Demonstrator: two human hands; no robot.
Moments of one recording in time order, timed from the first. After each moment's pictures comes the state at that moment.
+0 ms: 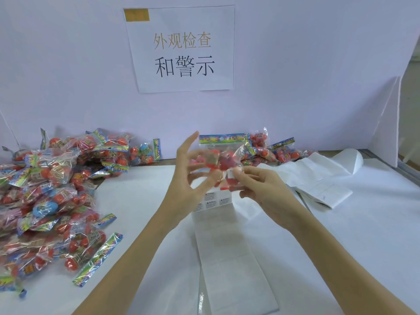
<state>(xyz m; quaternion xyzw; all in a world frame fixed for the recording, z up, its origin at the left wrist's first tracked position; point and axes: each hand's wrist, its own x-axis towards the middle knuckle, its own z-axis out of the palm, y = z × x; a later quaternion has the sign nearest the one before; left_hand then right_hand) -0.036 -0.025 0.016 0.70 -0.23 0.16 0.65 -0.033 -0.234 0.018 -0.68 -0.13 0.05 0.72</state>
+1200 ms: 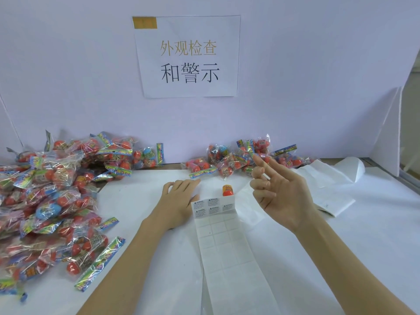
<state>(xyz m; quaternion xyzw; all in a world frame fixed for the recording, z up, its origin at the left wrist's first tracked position) 0.025 0.027 -0.051 0.98 -0.14 0.10 0.07 -0.025 -0.252 0.026 -0.30 -0.07 0.20 0.93</state>
